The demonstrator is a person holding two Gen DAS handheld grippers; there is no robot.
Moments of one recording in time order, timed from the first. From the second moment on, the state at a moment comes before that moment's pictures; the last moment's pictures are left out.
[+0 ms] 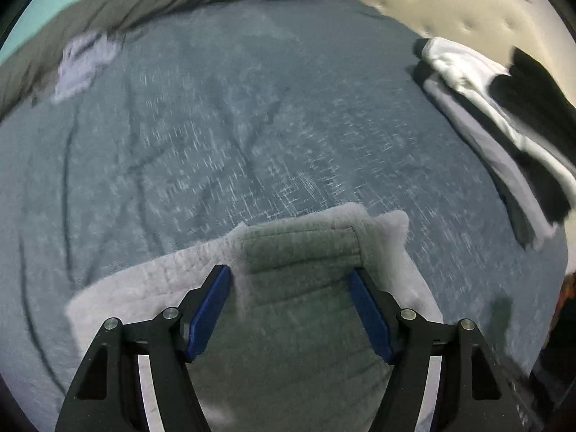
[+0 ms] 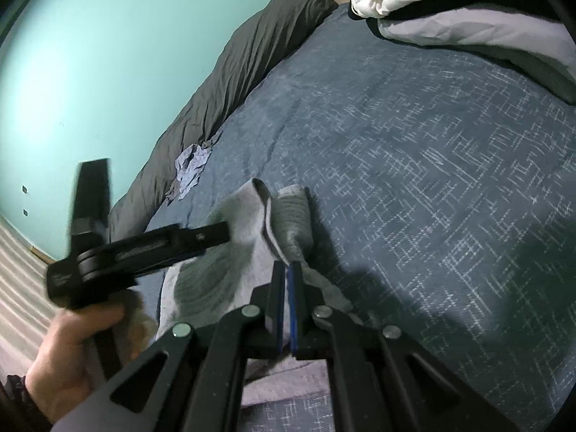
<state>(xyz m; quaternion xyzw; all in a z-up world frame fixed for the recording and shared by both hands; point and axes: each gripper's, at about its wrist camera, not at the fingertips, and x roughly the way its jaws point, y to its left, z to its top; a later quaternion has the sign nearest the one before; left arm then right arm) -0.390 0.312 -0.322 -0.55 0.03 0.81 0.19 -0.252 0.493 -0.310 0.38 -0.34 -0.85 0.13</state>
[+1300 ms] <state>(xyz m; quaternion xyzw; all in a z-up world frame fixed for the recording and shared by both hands) -0.225 0.164 -0.308 -0.54 -0.02 0.83 0.18 -0.226 0.498 -0.316 0.38 -0.35 -0.85 0.07</state>
